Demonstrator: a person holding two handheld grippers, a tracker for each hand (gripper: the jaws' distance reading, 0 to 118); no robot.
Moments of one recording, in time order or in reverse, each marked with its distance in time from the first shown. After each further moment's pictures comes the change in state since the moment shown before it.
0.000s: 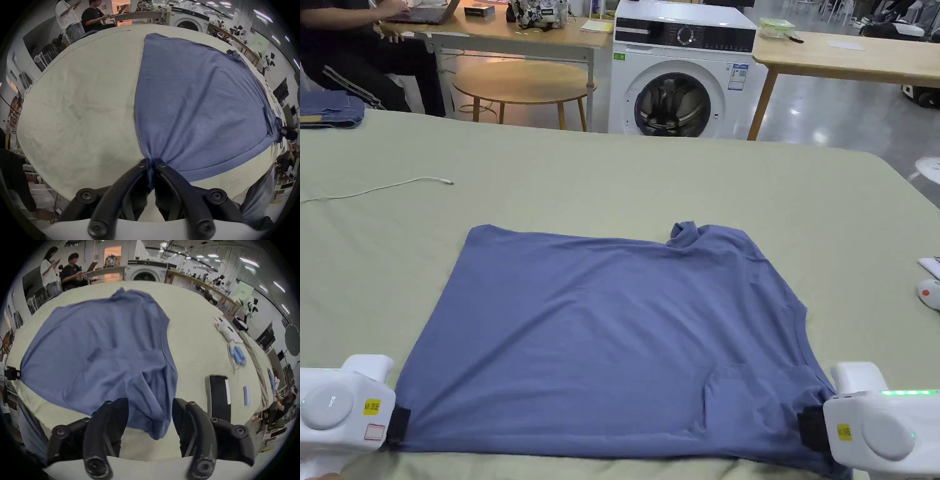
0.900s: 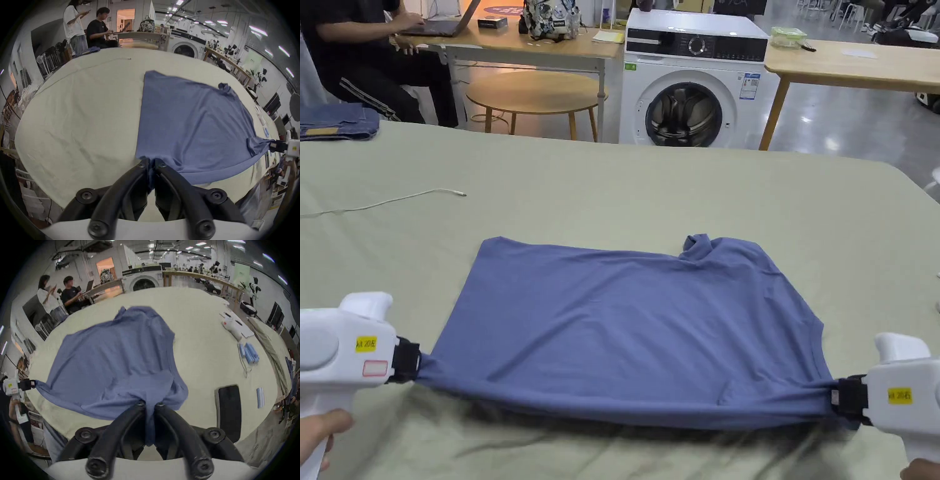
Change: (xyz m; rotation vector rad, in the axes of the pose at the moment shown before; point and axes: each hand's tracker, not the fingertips) left arm -0.007 0.068 0.057 0.203 -0.091 0.052; right arm 0.026 0.055 0.030 0.079 0.194 -0.171
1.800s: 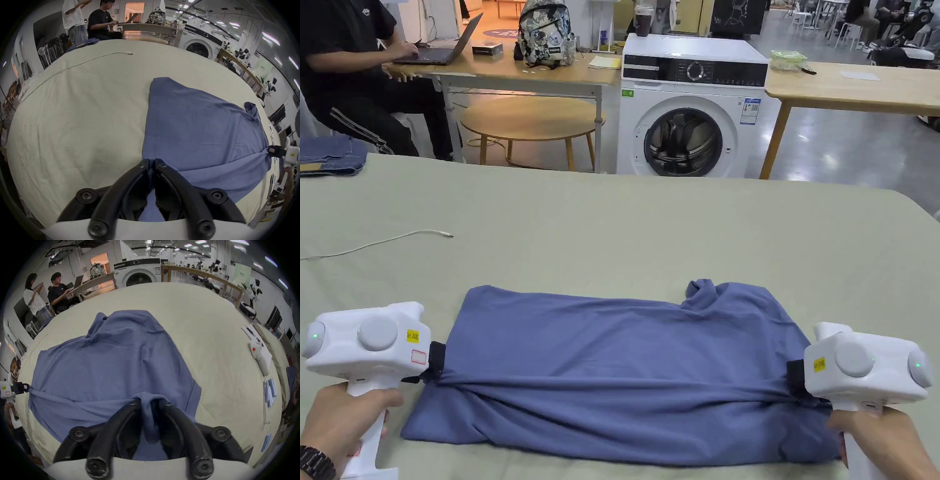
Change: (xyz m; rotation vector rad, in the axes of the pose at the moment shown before) left arm -0.002 0.110 -0.141 -0.066 0.042 0.065; right arm -0.004 0.121 -0.165 -0.028 -0.093 0.030
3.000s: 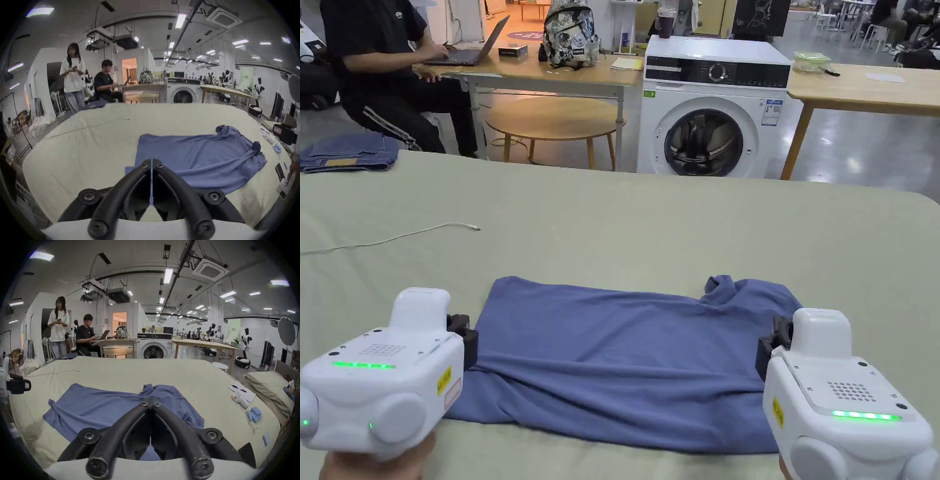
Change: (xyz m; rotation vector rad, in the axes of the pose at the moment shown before) left arm 0.048 -0.092 0.123 0.512 0.074 -0.131; right arm -0.133 -0.084 0.153 0.682 0.035 0.088
